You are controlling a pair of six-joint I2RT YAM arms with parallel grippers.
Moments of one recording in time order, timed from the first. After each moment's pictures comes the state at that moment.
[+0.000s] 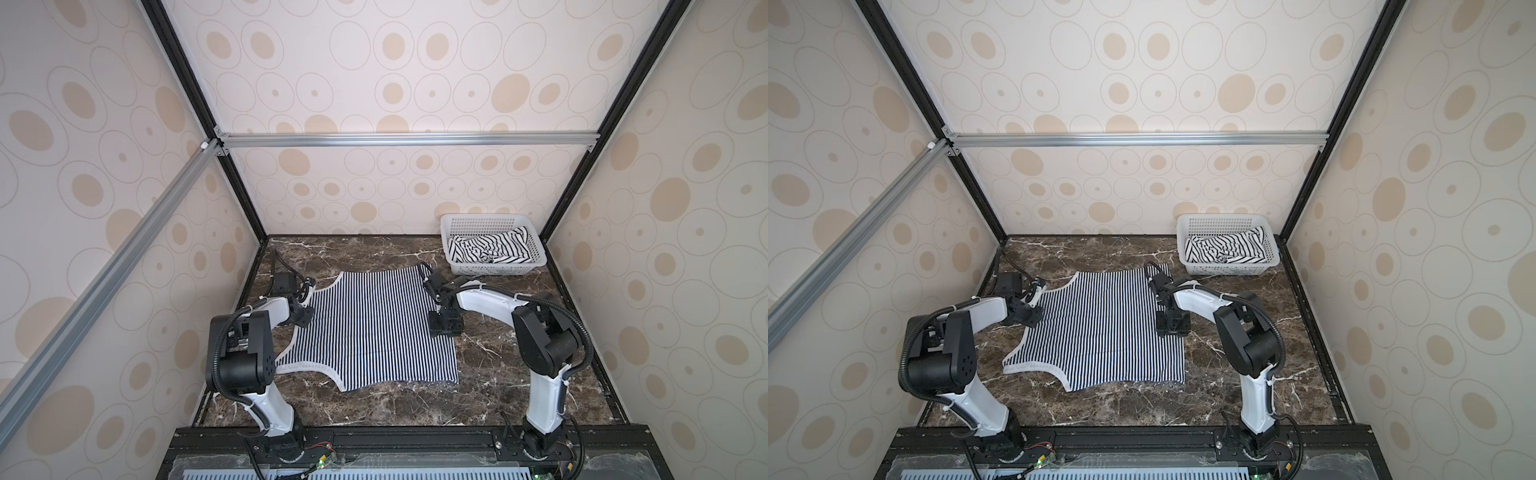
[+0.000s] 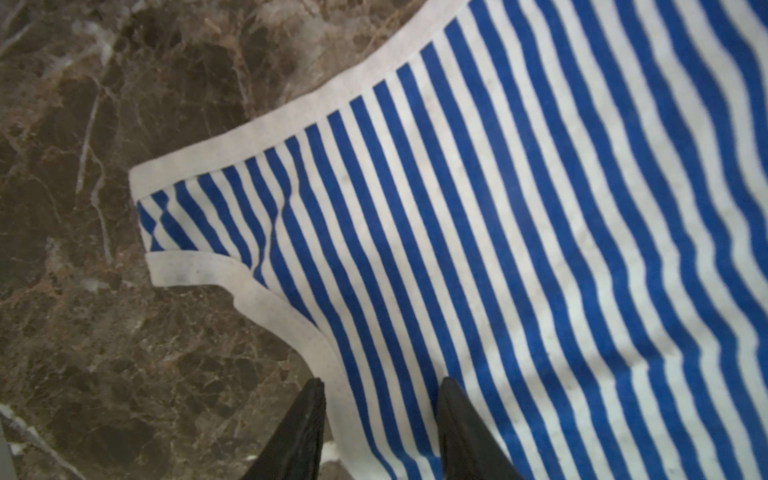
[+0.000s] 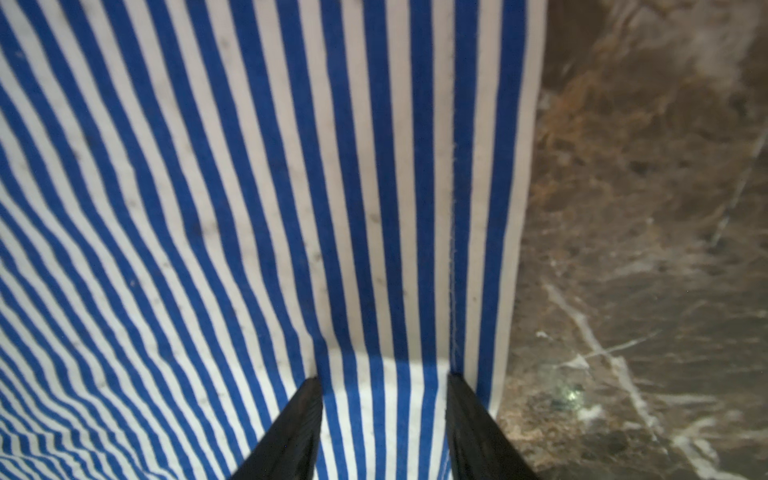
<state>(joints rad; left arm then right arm) 0.13 1.70 0.92 -0.34 0.03 0.48 0.58 1.93 1.32 -0.89 -0.04 0.59</state>
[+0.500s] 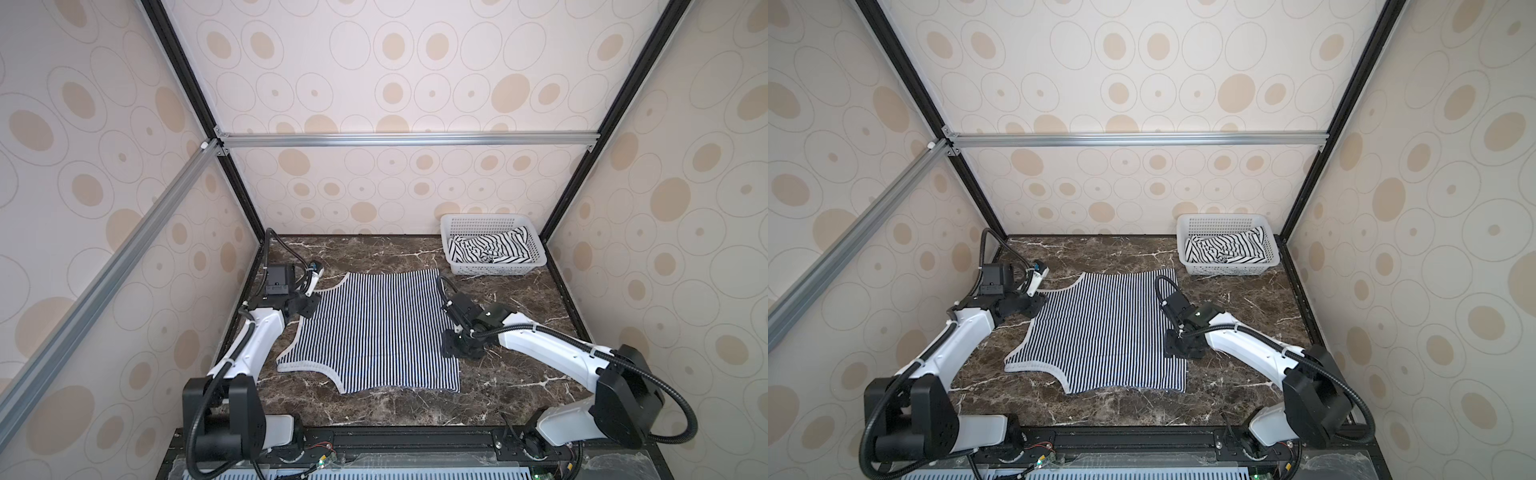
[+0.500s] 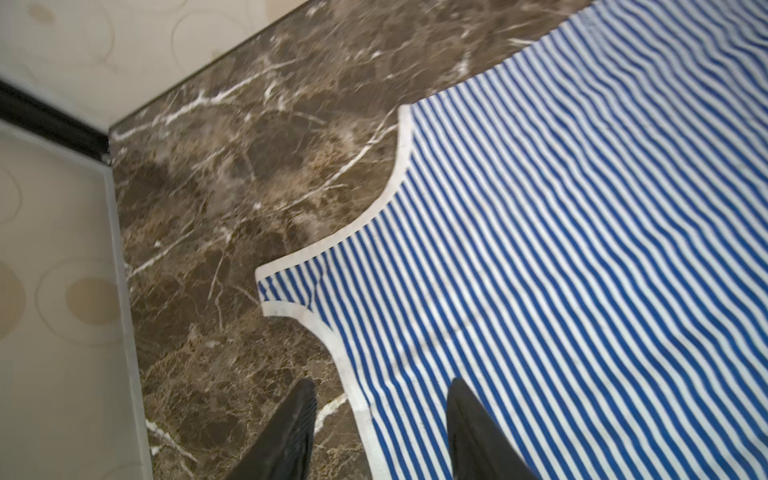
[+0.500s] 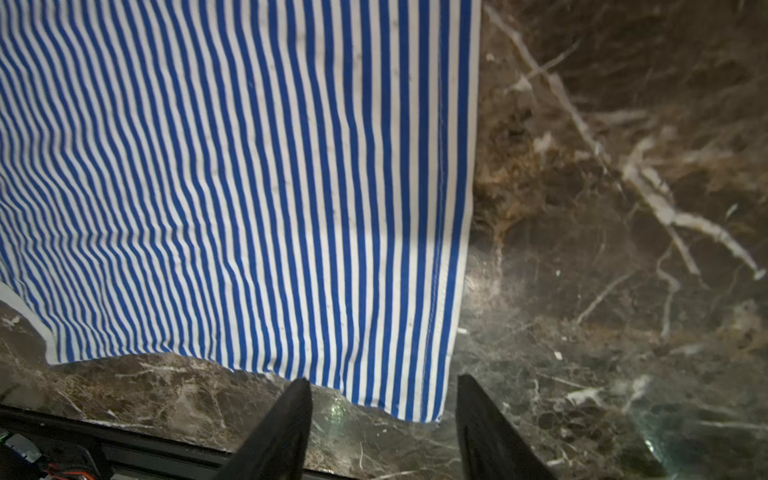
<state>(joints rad) -0.02 1.27 0.89 -0.46 0.14 0.51 0.72 1.39 0.94 -0.89 -0.05 0.79</state>
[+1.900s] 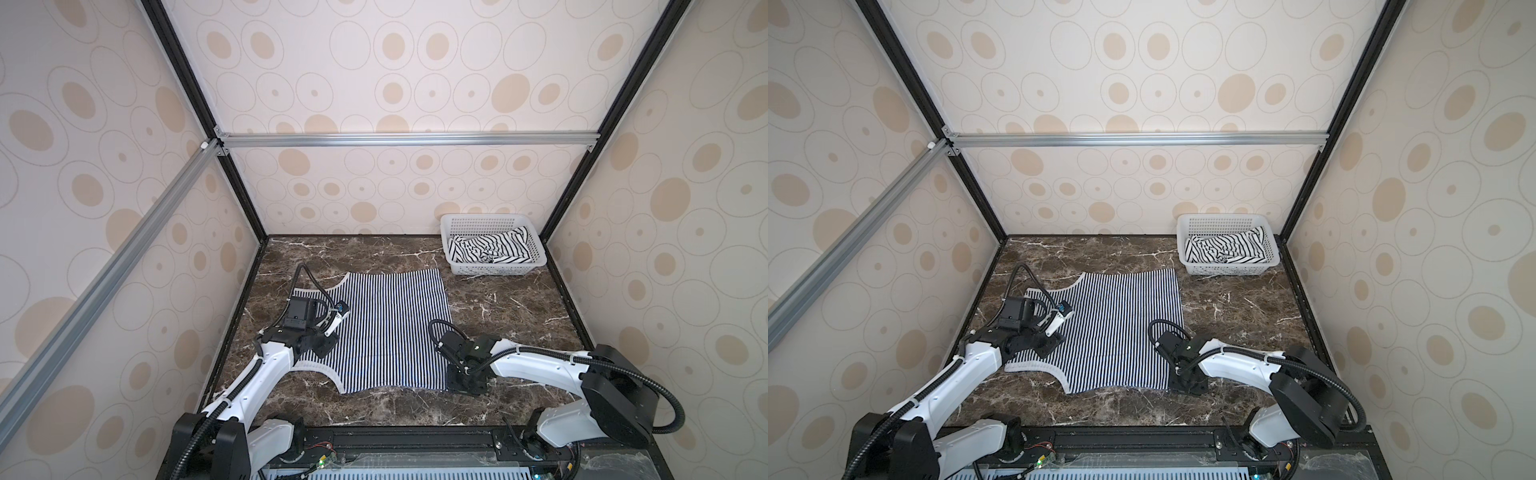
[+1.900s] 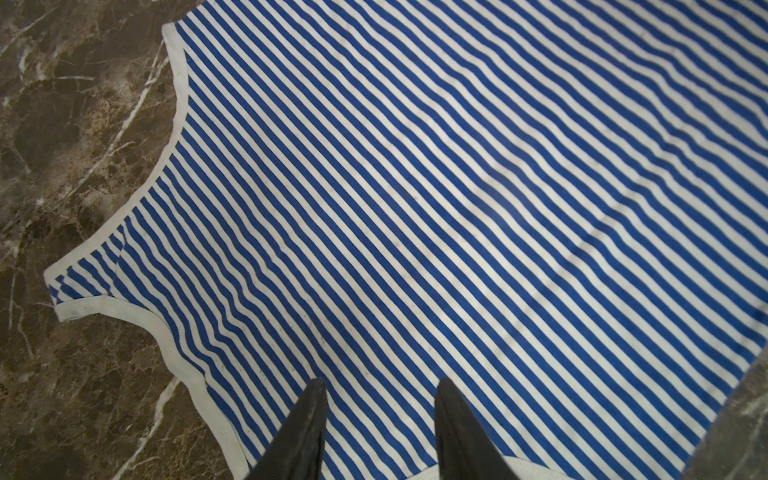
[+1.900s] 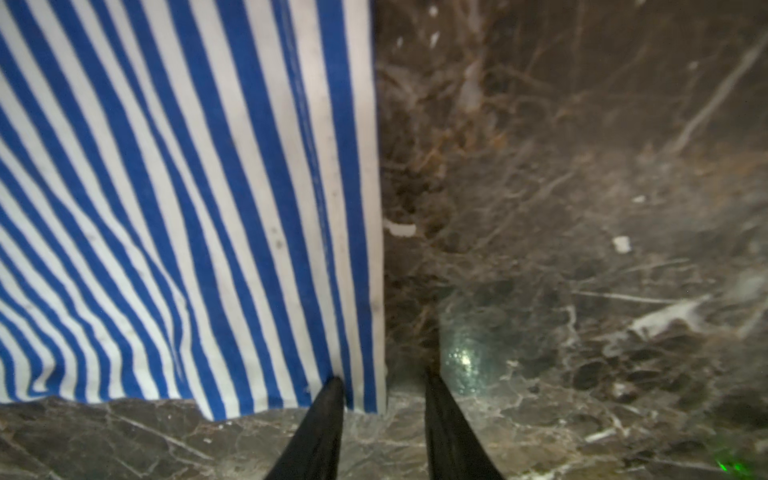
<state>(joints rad) -0.17 1.12 0.64 -0.52 0.18 0.59 0.89 1.45 0.73 -0.80 -0.04 1.03</state>
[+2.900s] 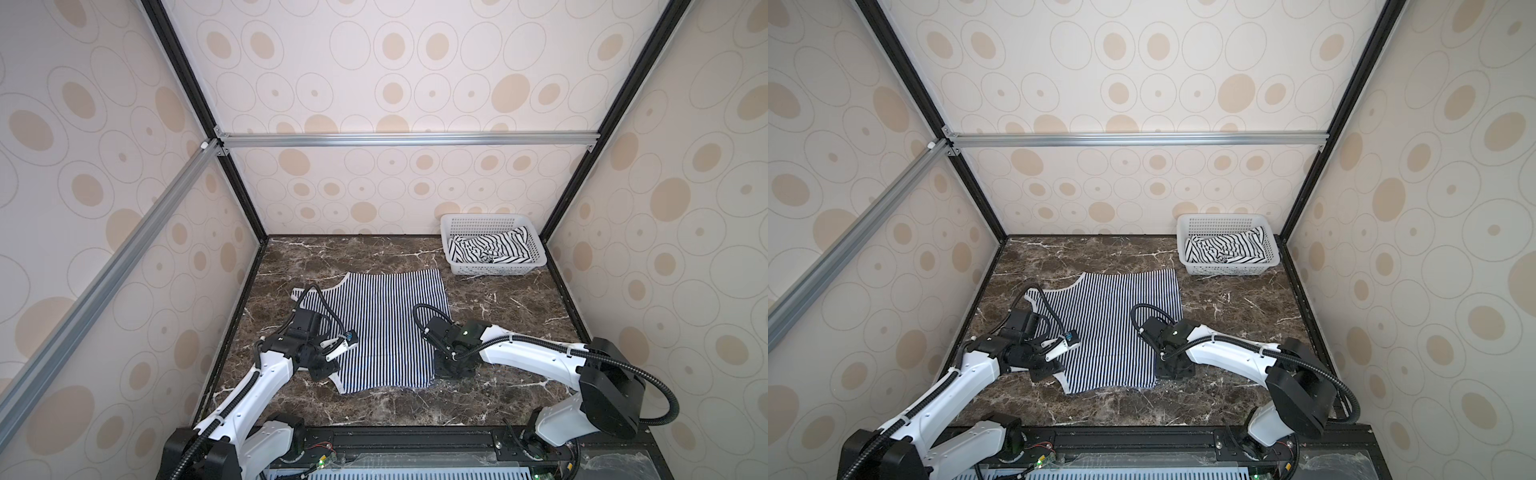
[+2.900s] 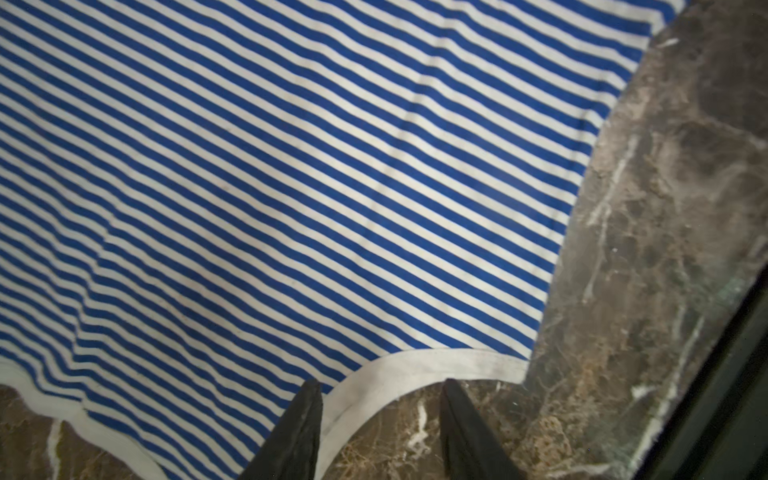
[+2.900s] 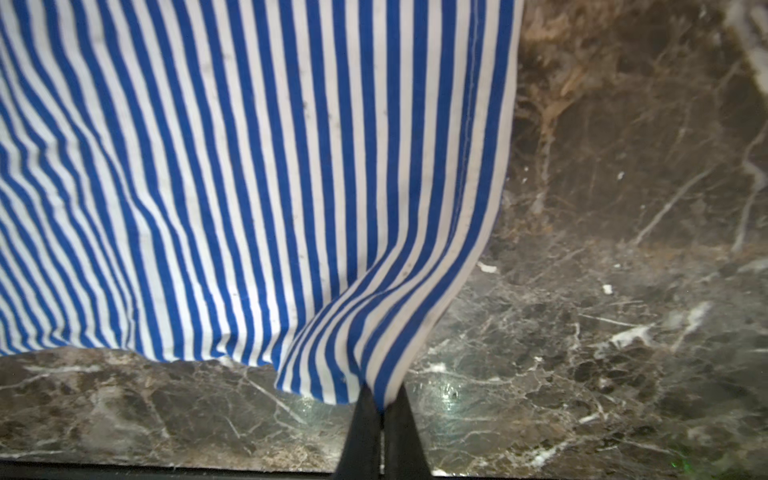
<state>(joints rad) -0.25 1.03 0.60 -0.82 0.26 0.86 0.91 1.50 0.97 -0.92 0.04 0.95</state>
